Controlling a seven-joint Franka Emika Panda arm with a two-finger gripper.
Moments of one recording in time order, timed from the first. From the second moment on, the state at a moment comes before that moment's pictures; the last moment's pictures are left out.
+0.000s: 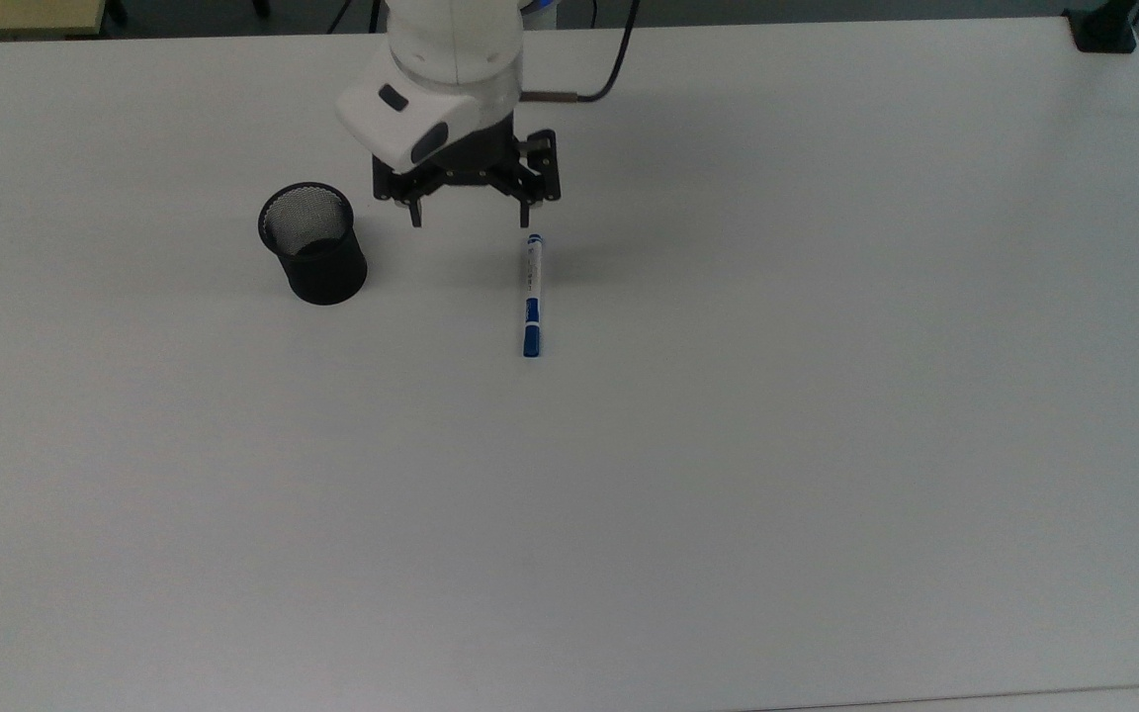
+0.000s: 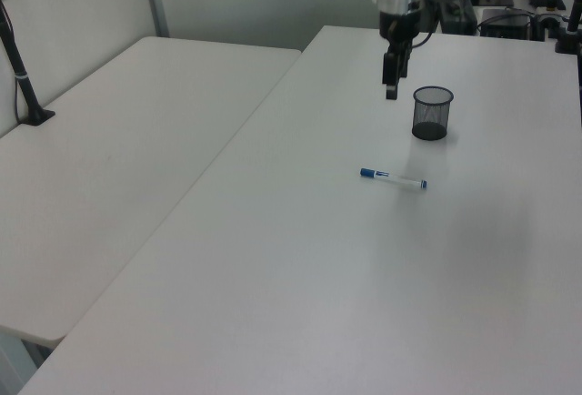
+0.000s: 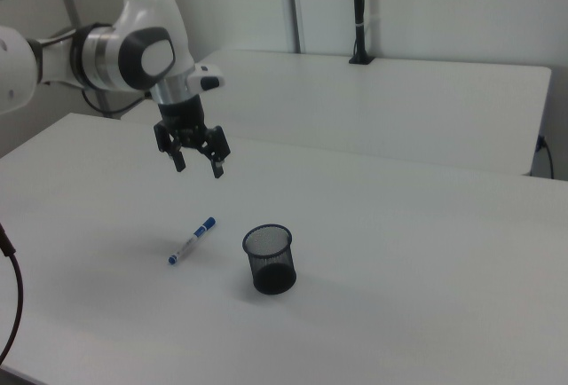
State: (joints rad) arm 0.06 0.21 0.01 -1.70 -0.06 1.92 0.03
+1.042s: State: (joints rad) arm 0.12 0.38 0.02 -1.84 -0.06 2.32 0.27
